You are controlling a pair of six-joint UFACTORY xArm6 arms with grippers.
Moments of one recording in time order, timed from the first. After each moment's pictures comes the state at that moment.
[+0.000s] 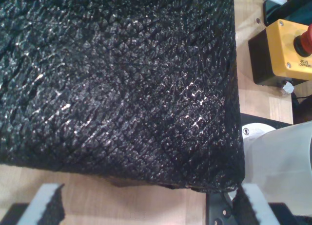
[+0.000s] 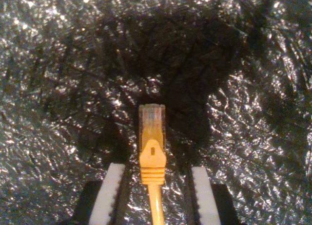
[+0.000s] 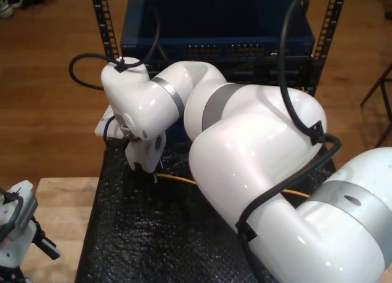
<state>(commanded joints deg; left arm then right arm) 34.3 -16.0 -37.4 -18.7 90.0 -241.1 42.0 37.8 -99.6 -6.4 64.4 -28.7</state>
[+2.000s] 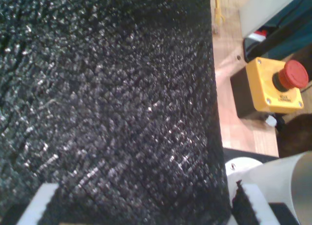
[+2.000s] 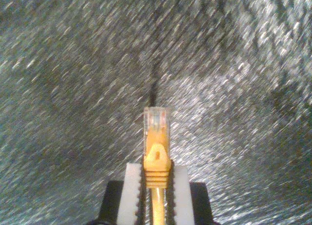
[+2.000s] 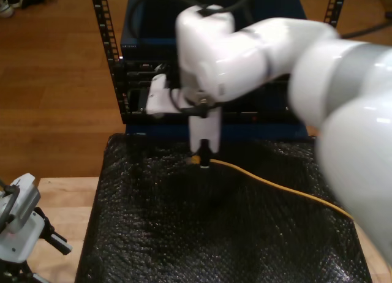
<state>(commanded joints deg) 34.1 -16.5 -38.4 -24.4 95.2 -240.5 29.8 3.3 -71.3 4.4 69.7 -57.7</state>
